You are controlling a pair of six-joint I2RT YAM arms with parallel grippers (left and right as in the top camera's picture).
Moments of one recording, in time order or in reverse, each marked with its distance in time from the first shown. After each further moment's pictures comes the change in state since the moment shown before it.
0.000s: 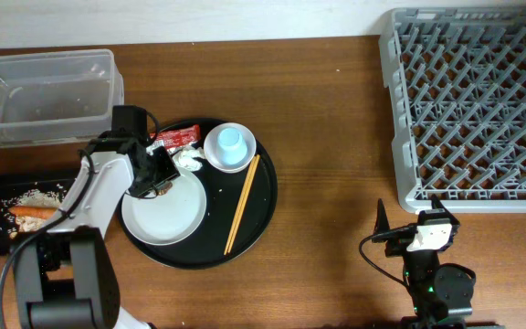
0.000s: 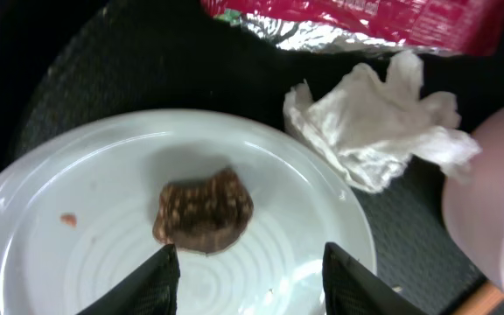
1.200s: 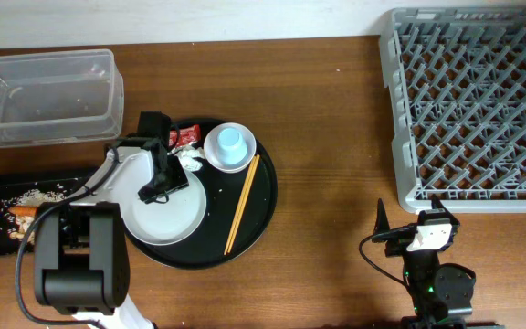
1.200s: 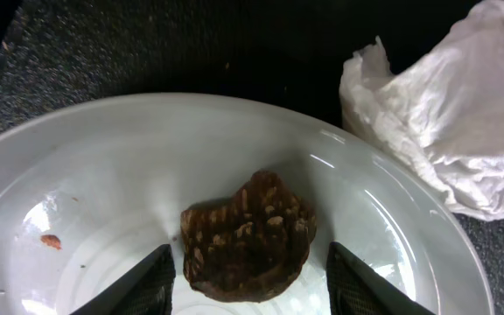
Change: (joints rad) left arm -0.079 0.120 0.001 -0.003 -0.159 -0.003; right arm 0.000 0.000 0.000 0.000 0.000 0.000
